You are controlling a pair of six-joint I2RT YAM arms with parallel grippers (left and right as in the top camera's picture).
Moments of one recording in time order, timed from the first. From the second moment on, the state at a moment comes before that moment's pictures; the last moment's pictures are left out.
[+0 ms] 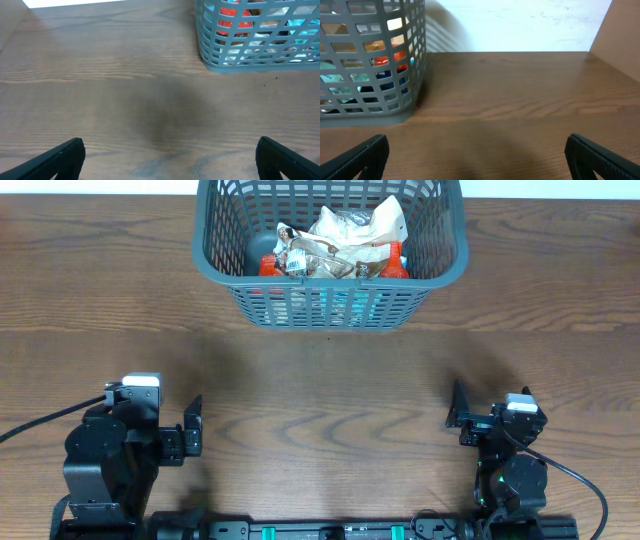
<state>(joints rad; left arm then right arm) -0.03 0.50 0.86 -0.97 -0.04 0.07 0.09 0.01 0.08 -0.23 0.22 0.02</state>
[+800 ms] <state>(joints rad) -0.03 0.01 0.22 -0.11 -0.03 0.09 0.09 0.01 0.07 -0.22 0.22 0.02</state>
